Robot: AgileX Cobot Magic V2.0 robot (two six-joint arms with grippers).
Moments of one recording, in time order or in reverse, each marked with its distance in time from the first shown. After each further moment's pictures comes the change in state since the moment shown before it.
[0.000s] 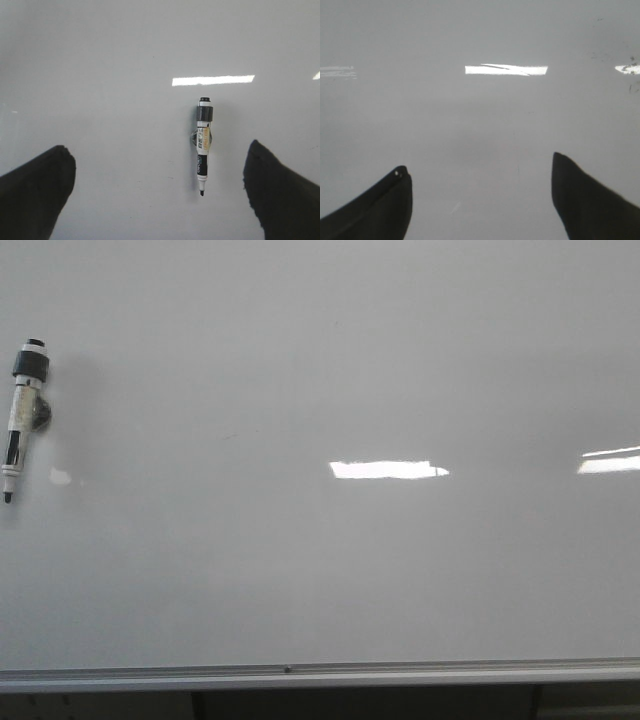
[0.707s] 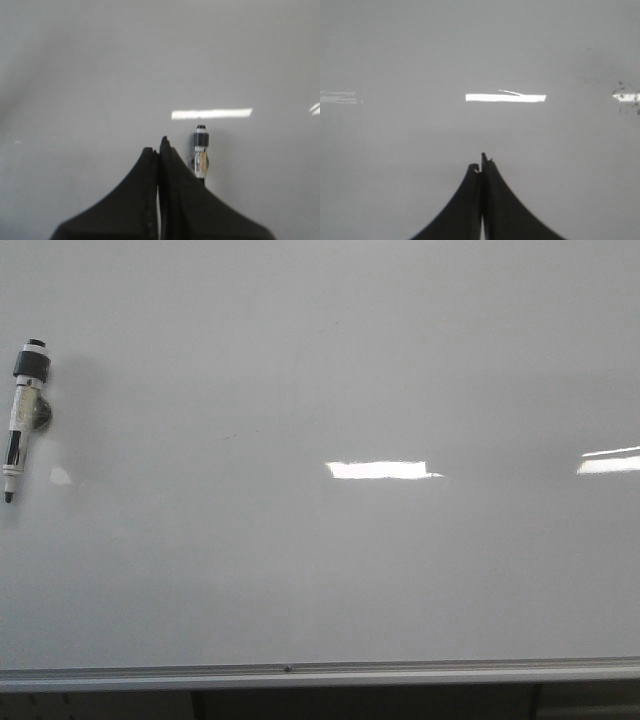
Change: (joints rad) left arm 0.000 -0.115 0.016 -0.002 0.002 0.000; right arm 0.000 -0.093 0.018 0.000 -0.016 0.000
